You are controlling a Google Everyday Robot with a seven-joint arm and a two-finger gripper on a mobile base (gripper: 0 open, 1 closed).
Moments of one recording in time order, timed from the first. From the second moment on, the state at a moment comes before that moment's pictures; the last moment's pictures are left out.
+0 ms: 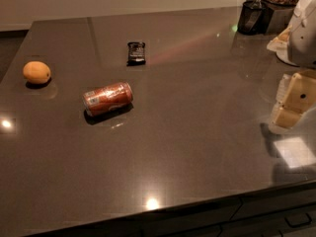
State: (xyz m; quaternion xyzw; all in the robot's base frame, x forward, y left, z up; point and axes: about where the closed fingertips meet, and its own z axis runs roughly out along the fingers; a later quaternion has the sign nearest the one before) arm 0.438 -0.217 0.977 -0.60 0.78 -0.03 0.16
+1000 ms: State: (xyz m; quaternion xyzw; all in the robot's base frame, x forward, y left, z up) arm 0.472 -0.174 0.978 -0.64 0.75 -0.02 0.17
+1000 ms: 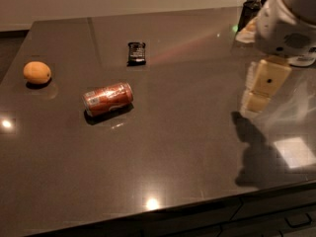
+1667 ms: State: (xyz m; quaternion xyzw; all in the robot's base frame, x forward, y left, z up) arm 0.524 -0.099 0.960 -0.70 0.69 0.01 0.18
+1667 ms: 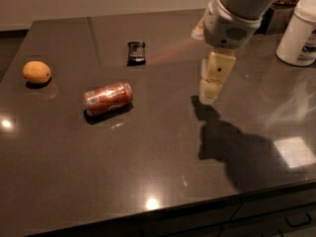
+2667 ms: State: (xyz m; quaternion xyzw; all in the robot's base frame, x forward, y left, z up) arm 0.574 0.030 0.910 -0.81 0.57 0.01 0.14
